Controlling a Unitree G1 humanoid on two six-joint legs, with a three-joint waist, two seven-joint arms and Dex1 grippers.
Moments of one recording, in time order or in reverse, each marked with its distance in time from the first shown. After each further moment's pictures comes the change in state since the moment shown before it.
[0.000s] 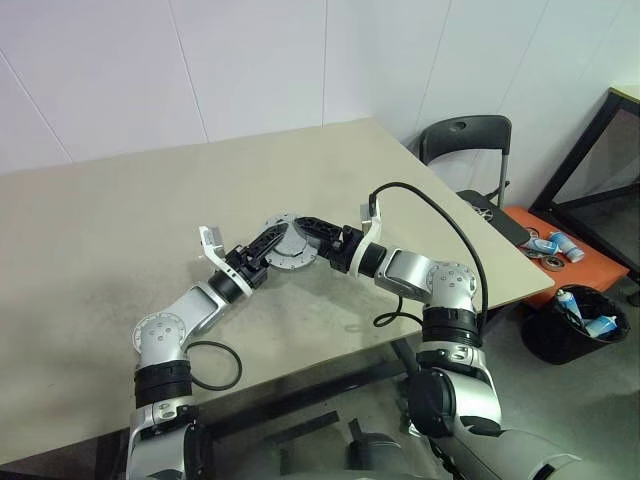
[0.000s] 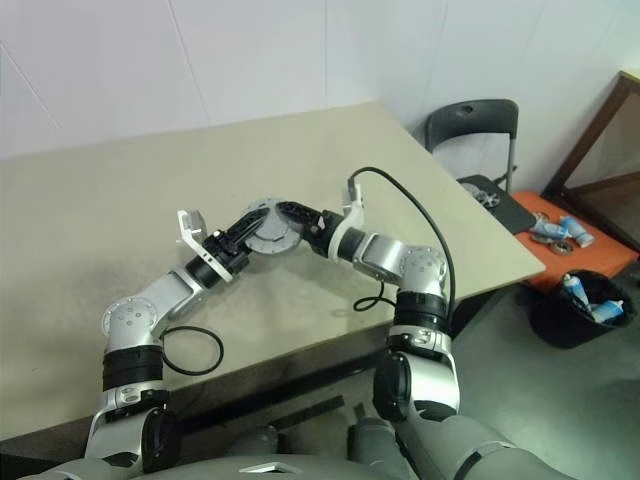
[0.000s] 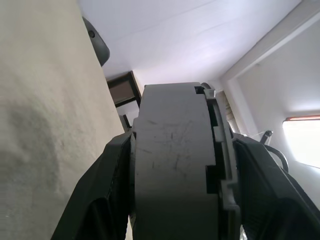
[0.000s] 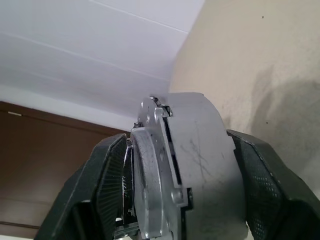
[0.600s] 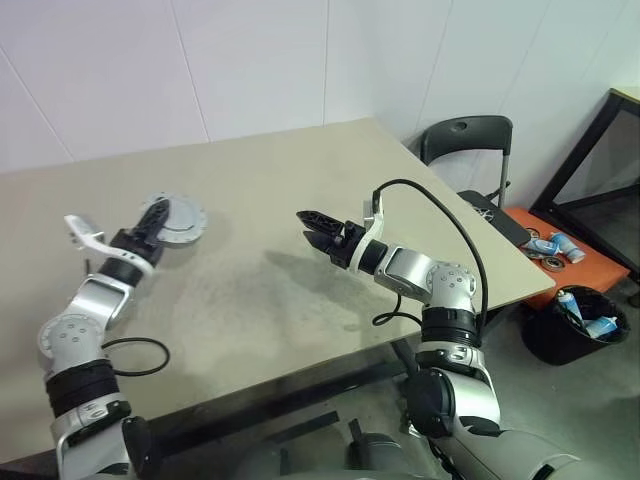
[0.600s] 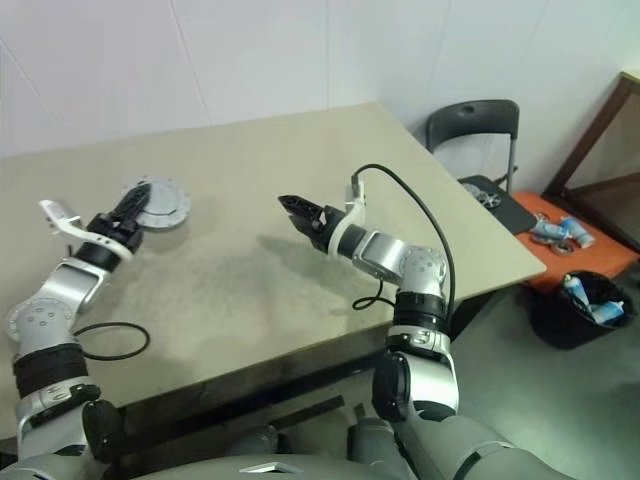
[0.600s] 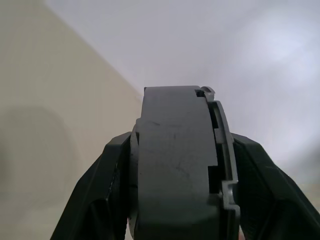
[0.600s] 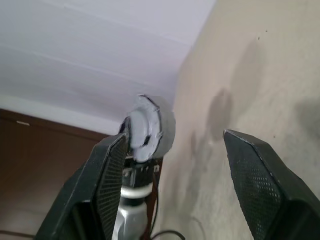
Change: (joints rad) left arm 0.000 0.301 0.242 0.100 0.149 -0.275 0.039; right arm 0.000 0.002 0.002 -0.001 0.030 -0.037 -0.009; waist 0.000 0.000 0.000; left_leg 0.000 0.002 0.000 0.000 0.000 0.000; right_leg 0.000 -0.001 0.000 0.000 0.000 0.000
